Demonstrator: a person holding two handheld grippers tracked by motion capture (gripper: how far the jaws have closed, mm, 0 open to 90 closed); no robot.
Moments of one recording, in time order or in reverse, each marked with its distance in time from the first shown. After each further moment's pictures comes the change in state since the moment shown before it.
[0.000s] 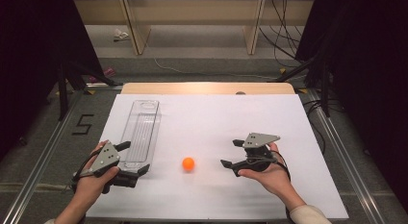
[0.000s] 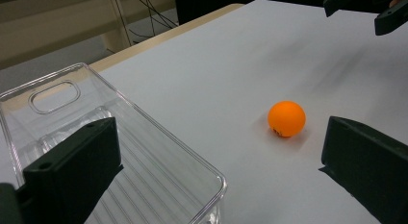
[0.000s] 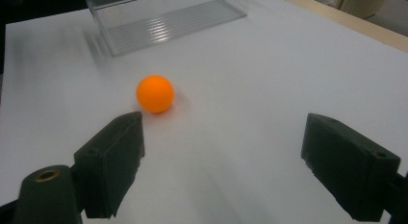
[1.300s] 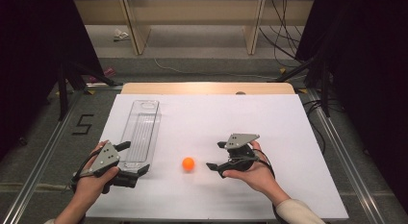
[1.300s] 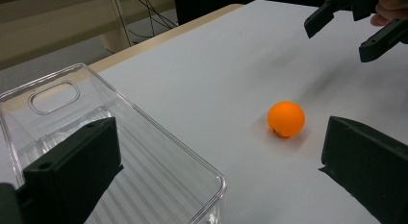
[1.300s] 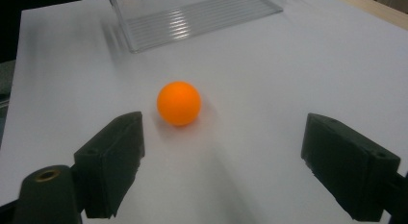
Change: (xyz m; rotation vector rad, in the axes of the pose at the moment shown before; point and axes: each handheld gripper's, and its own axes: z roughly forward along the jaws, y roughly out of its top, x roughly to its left) left arm 0.000 0.000 0.000 0.000 -0.002 0.001; right arm 0.013 0.012 0.038 0.044 0.072 -0.041
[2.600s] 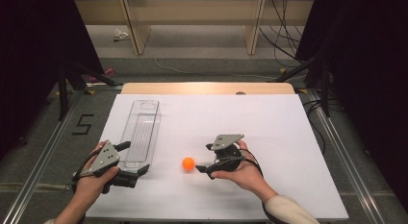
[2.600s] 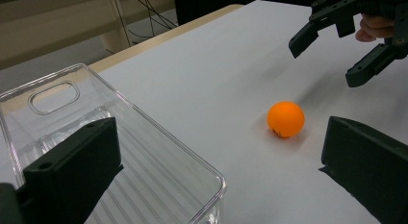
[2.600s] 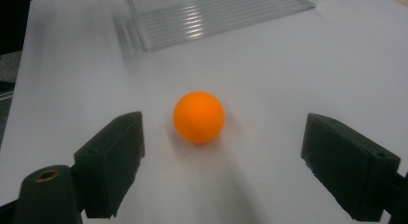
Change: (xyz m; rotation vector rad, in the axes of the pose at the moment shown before) left arm 0.000 0.000 0.000 -0.002 0.000 -0.001; right arm 0.009 0.010 0.032 0.036 0.054 -0.027
